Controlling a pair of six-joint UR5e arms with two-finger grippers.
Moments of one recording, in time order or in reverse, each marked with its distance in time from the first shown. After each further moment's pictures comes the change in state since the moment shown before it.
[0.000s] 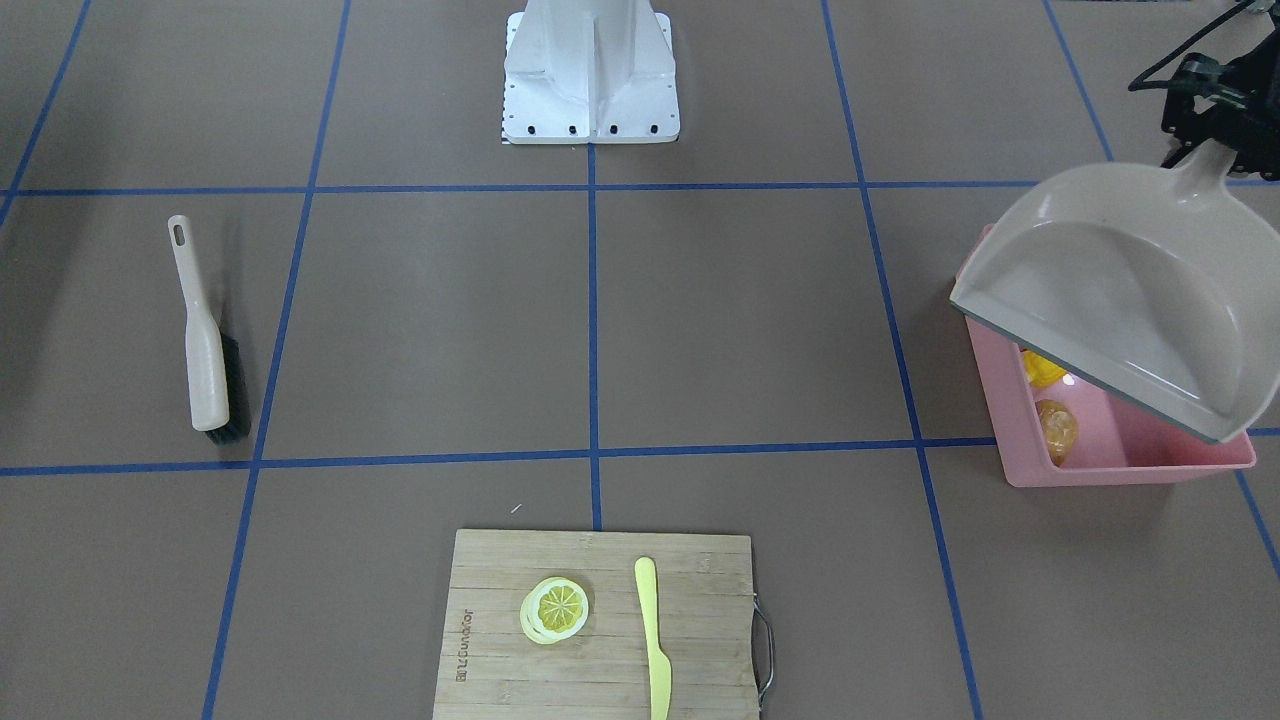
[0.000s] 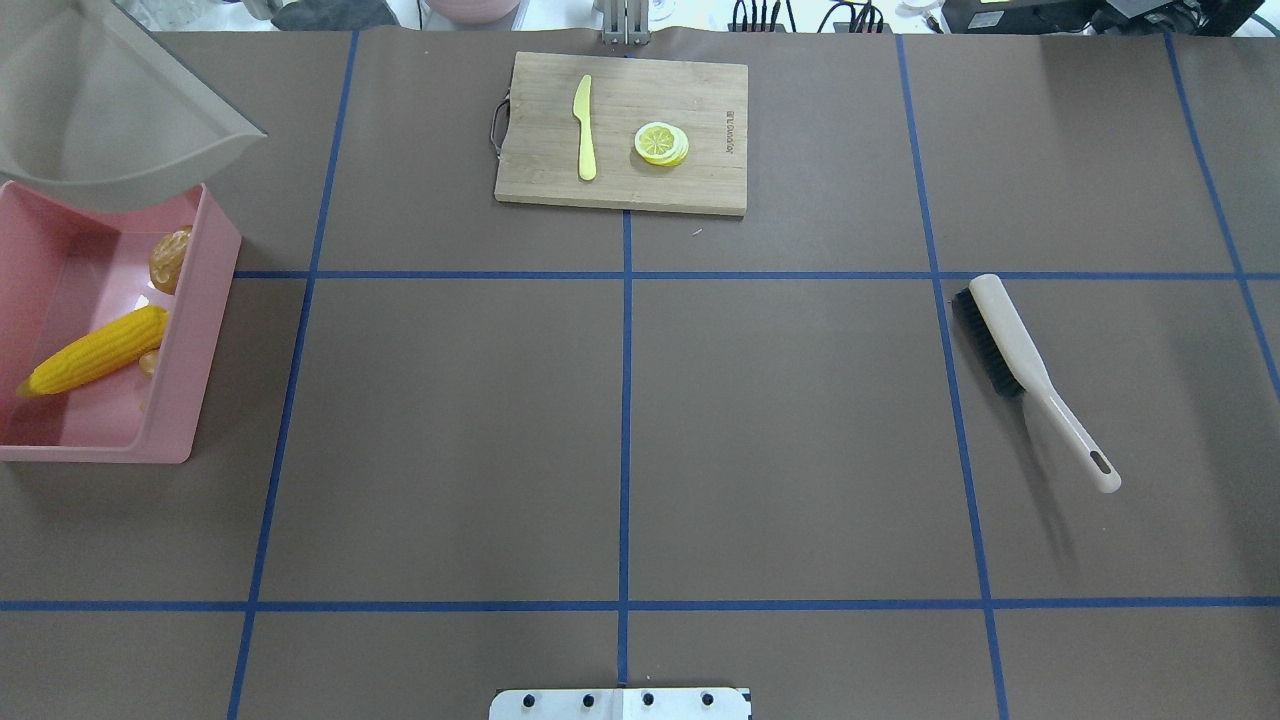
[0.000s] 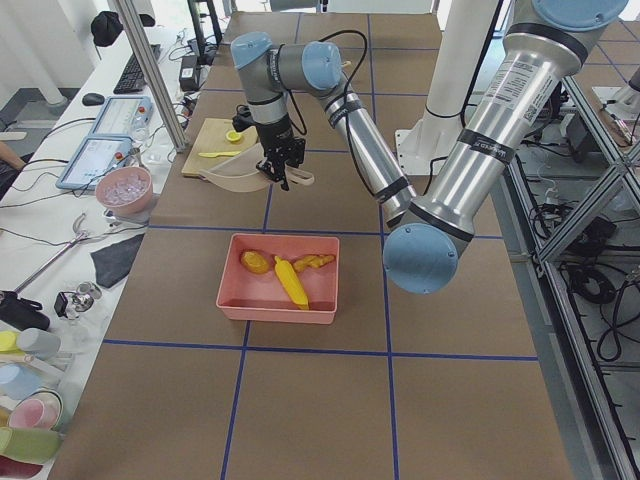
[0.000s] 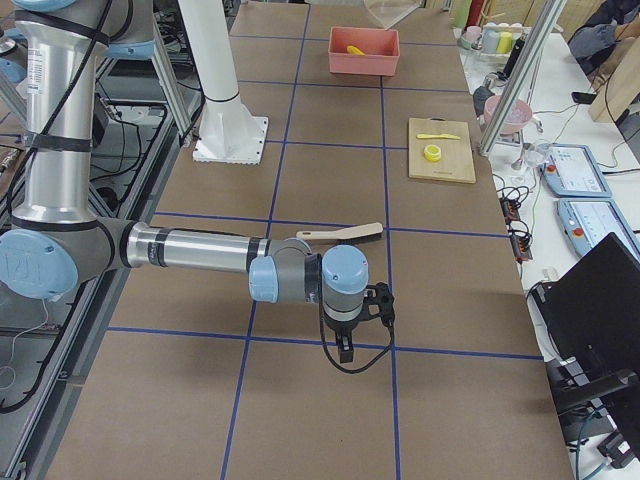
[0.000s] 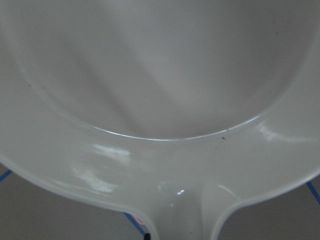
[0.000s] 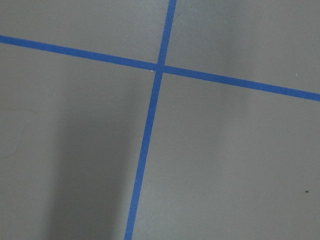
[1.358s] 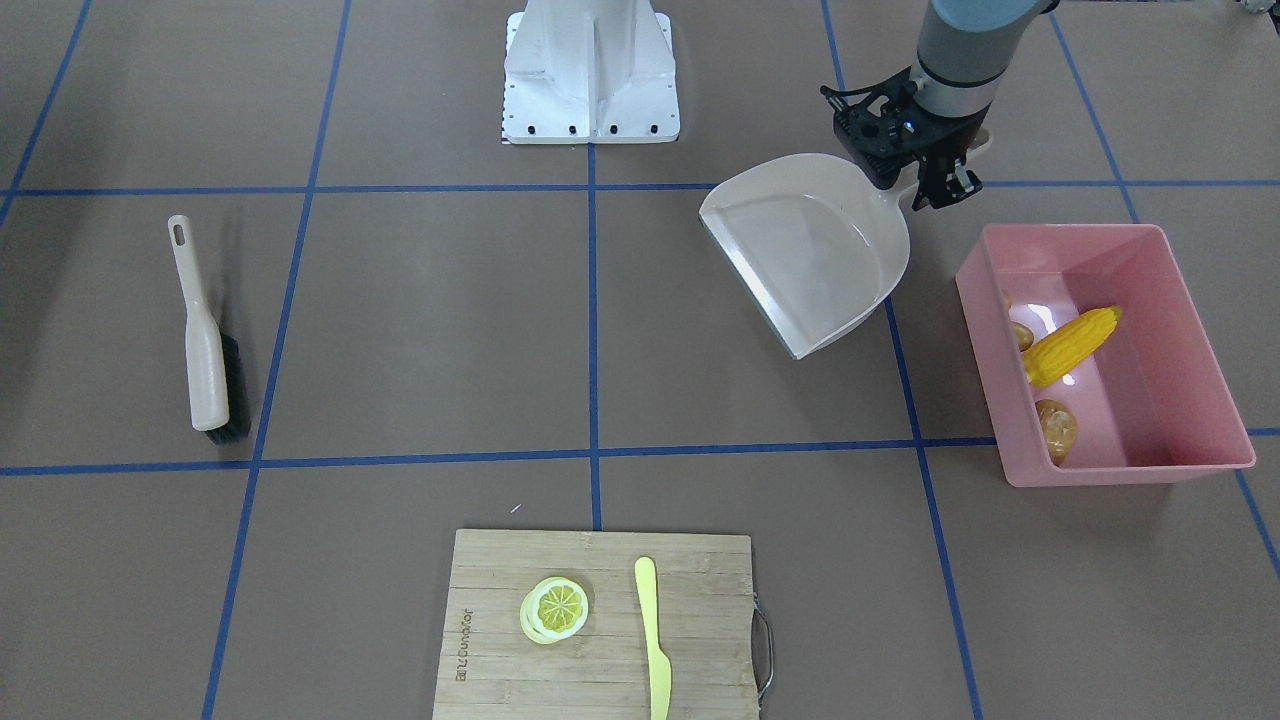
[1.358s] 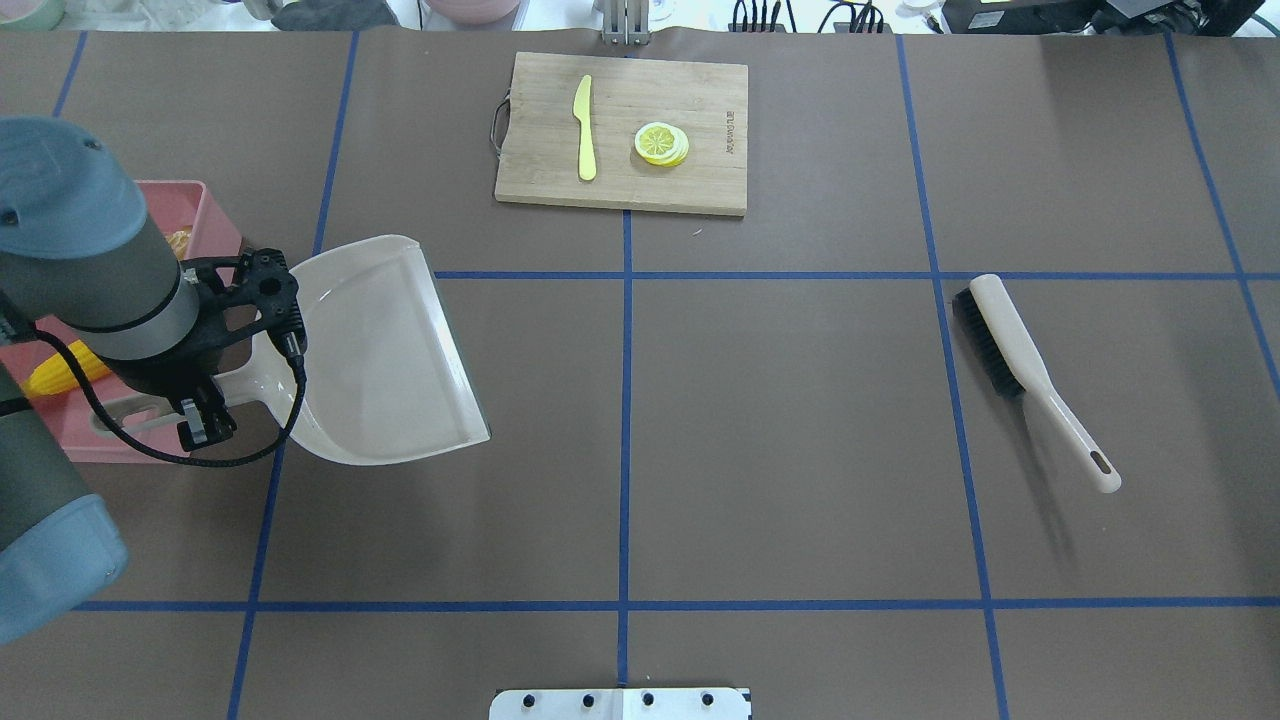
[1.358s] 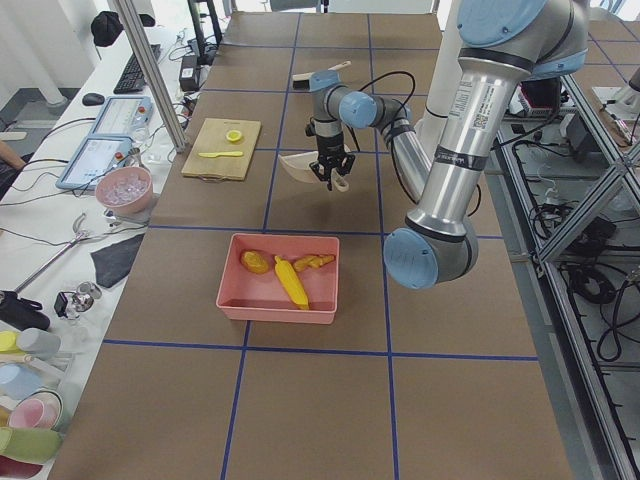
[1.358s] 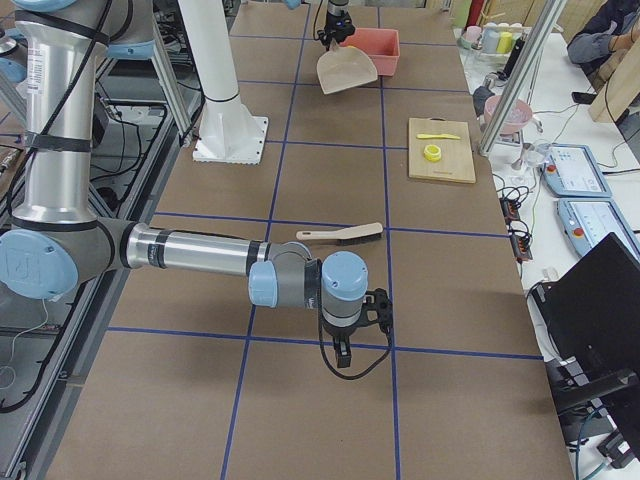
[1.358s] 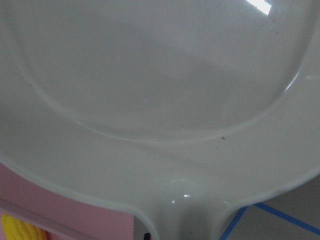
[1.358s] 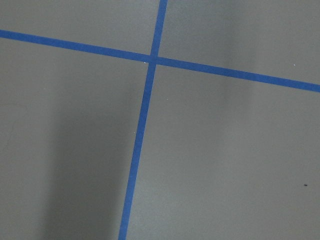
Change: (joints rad) left arm 0.540 0.174 -0.056 -0.495 0.216 -0.168; right arm -0.001 0.000 -0.023 0.000 -0.003 -0.002
